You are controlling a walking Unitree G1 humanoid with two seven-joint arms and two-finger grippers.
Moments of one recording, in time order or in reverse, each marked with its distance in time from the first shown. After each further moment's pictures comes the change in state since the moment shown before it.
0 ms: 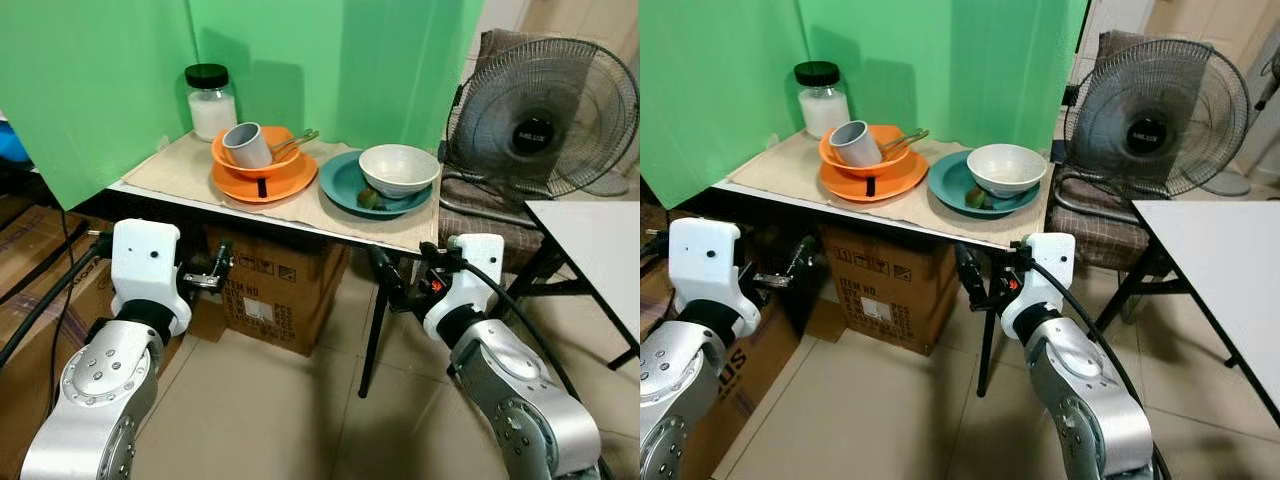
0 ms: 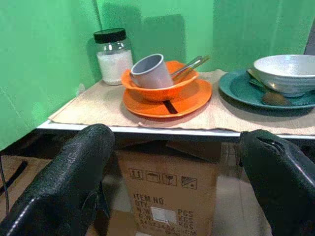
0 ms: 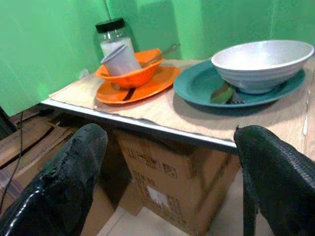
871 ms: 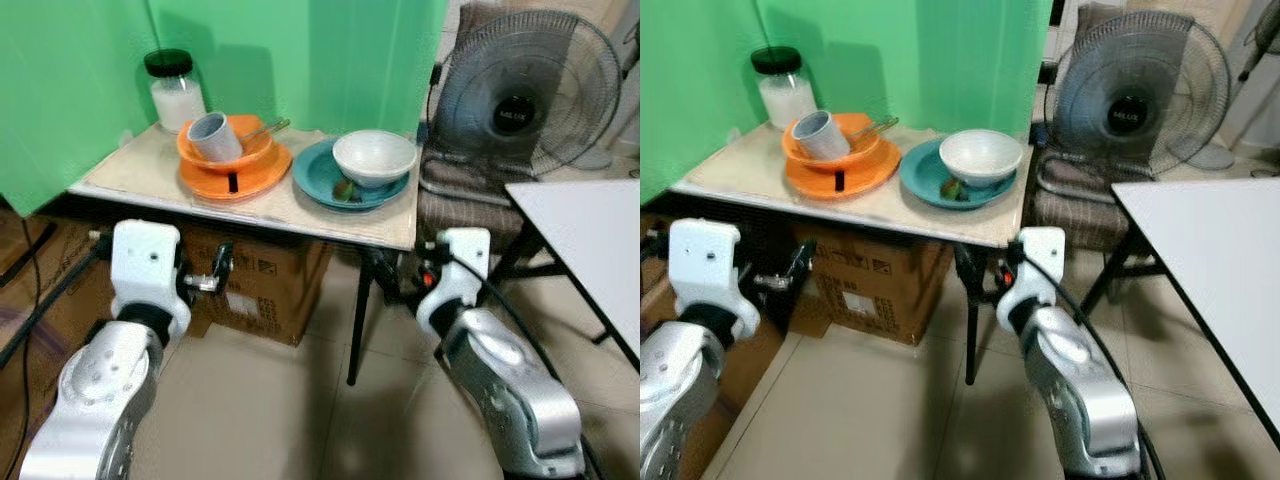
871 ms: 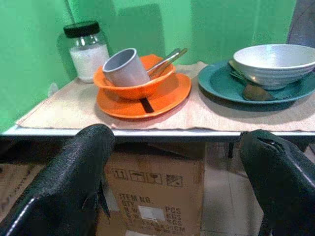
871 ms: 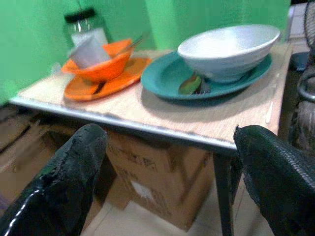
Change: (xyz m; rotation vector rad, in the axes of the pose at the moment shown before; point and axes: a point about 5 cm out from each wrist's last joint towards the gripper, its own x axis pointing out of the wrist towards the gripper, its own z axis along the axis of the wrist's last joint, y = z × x) left arm -0.002 0.004 -0.004 0.002 0.010 0.007; right arm 0.017 0.000 -0.004 -0.005 0.009 0.019
